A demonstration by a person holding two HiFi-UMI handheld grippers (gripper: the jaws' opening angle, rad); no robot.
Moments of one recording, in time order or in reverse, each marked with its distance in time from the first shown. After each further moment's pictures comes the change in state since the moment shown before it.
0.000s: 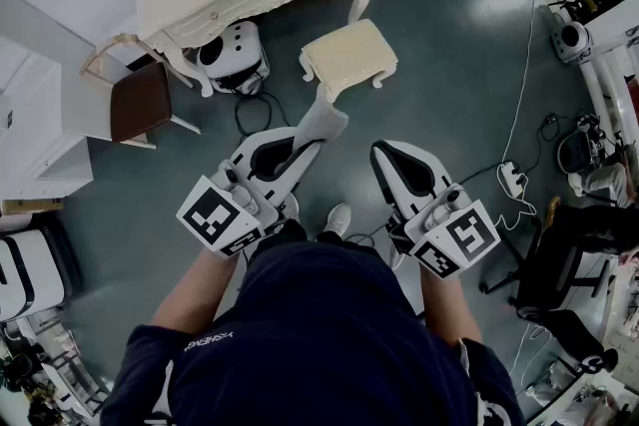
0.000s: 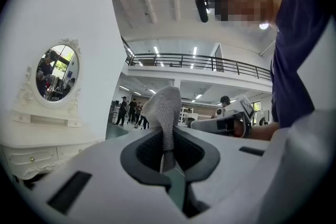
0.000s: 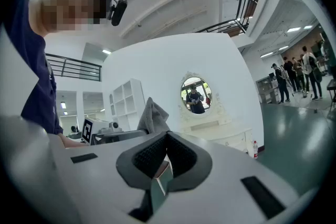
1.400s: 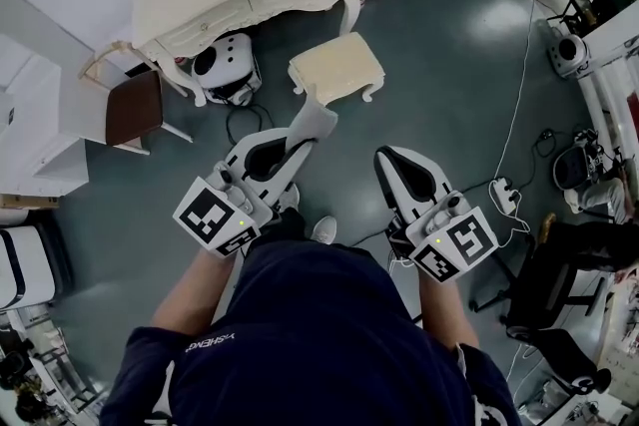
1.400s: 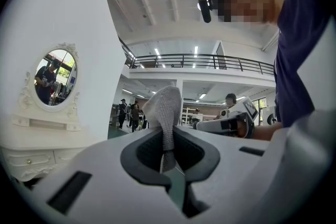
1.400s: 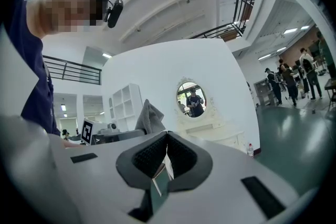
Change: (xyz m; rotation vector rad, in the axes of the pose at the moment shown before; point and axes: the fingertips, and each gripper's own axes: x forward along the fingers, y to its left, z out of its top) left arm 0.056 -0.026 -0.006 0.038 -0.021 0.054; right arm -0.058 -0.057 0.007 0.007 -0.038 -0.003
